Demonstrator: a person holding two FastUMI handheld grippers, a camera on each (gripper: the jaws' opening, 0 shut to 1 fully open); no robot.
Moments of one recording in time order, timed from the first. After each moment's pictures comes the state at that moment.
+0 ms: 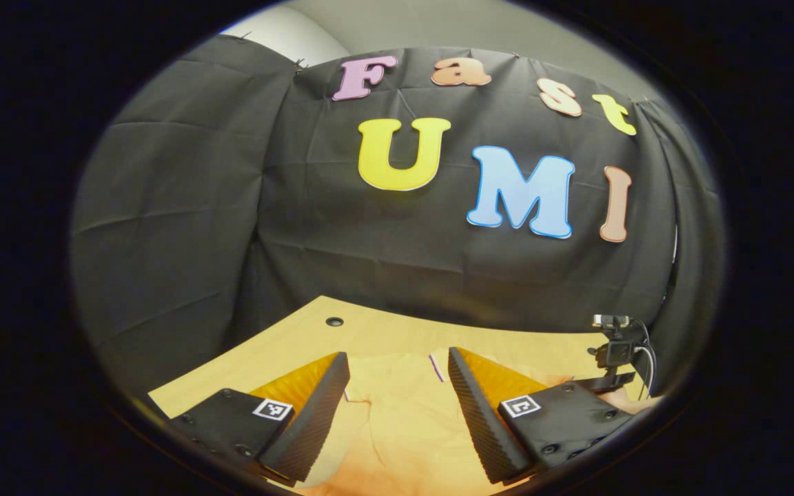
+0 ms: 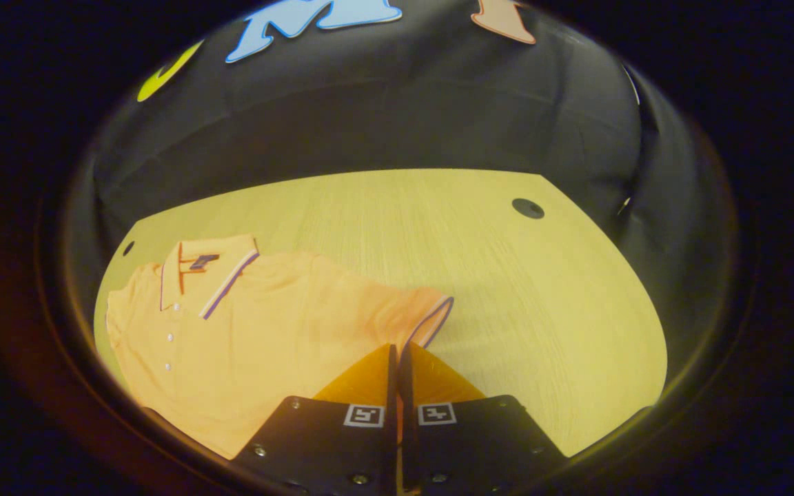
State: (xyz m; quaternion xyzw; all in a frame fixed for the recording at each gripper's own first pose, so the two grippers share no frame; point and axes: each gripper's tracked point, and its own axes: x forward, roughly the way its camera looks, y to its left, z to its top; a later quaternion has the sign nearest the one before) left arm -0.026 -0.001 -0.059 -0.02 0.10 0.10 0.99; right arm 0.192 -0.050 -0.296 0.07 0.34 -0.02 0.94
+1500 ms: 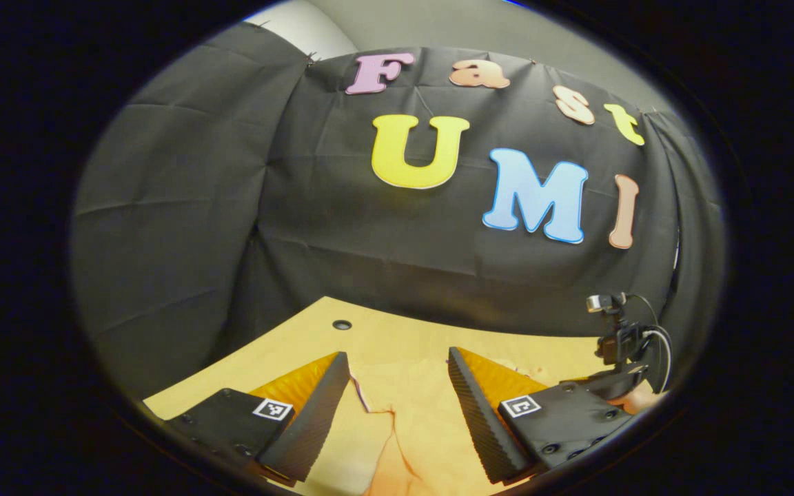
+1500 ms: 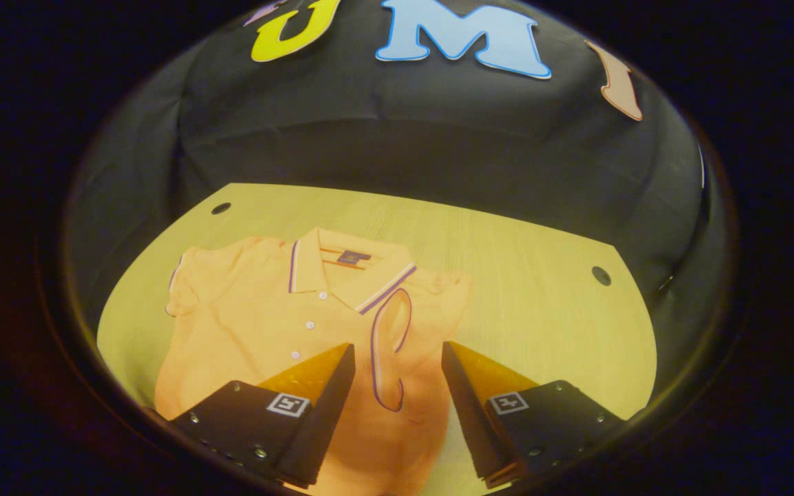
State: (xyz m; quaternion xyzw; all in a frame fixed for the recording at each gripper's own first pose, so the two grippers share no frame) left arm 0.010 0.075 -0.086 -0.05 0.10 0.07 0.99; right arm 0.143 0.087 -0.219 -0.01 0.29 0.12 0.95
